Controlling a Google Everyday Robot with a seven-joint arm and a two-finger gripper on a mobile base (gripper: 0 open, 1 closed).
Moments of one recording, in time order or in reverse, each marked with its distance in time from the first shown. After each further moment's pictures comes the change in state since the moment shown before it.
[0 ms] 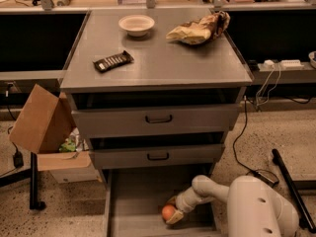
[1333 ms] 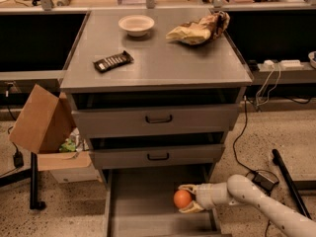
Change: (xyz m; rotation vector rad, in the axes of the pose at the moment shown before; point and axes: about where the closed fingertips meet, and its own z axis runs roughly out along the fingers) arm -0.076 0.052 -0.184 0.263 -0.261 -0.256
